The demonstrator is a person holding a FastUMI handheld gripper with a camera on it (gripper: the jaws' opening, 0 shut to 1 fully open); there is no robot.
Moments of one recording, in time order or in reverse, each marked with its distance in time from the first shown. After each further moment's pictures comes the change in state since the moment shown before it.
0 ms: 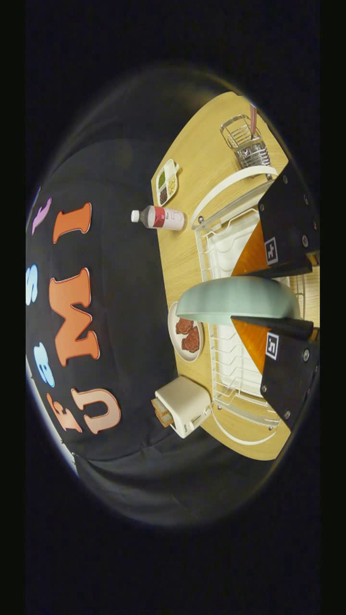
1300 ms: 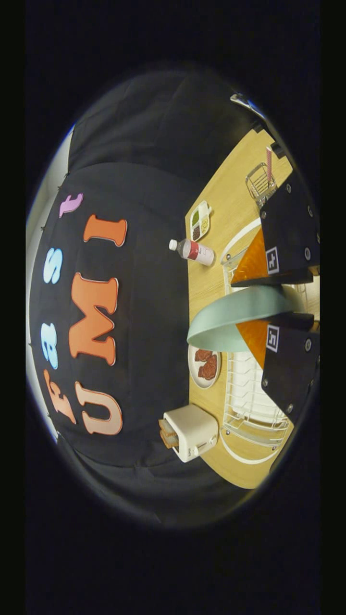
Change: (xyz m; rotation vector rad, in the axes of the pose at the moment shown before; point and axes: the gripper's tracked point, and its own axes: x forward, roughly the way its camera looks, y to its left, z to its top) arm -0.042 -0.009 0.046 -0.113 -0.170 -0.203
